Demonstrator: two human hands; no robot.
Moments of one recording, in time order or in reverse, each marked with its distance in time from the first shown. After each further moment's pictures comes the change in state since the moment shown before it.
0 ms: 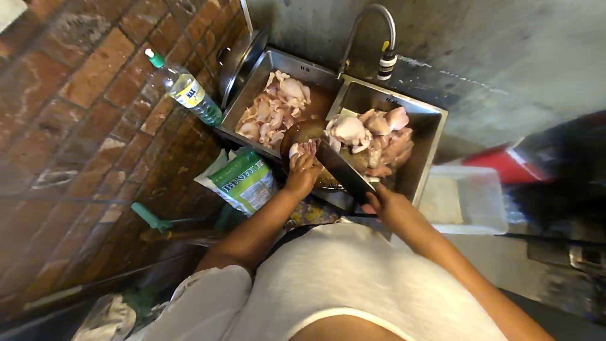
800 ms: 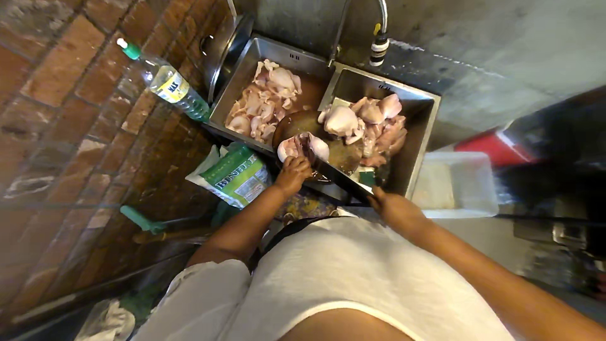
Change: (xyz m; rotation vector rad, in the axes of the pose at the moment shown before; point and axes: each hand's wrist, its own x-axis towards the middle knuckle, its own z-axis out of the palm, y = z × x) left_hand -0.017 -0.025 0.018 0.077 -0.147 0.230; right_hand -0.004 0.029 0.015 -0.210 -0.219 0.076
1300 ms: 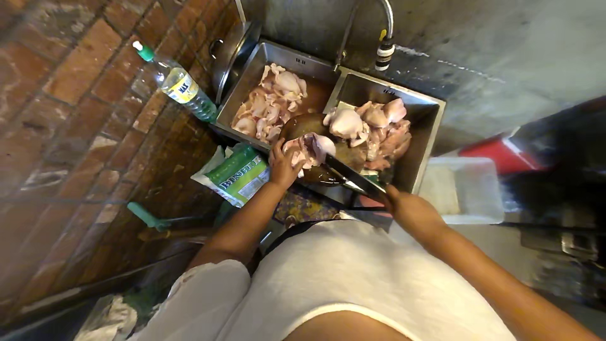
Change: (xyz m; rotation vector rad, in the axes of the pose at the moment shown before) left_hand -0.002 -0.018 -0.025 -0.285 0.237 -0.561; right_hand -0.011 0.008 -0.011 -0.045 0.154 0.013
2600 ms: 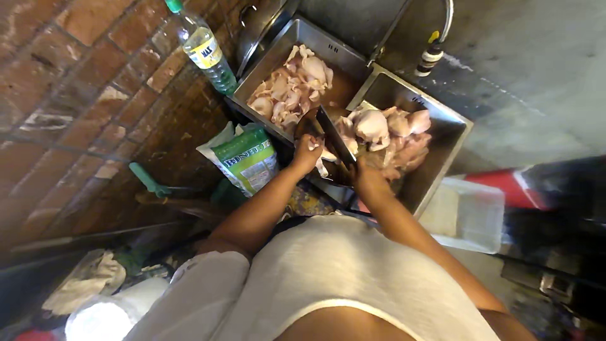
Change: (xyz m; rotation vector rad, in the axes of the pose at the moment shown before) left_hand 0.016 0.034 -0.008 -0.669 -0.100 -0.443; right_hand 0.084 -0.110 -0.013 0.145 0.111 -0.037
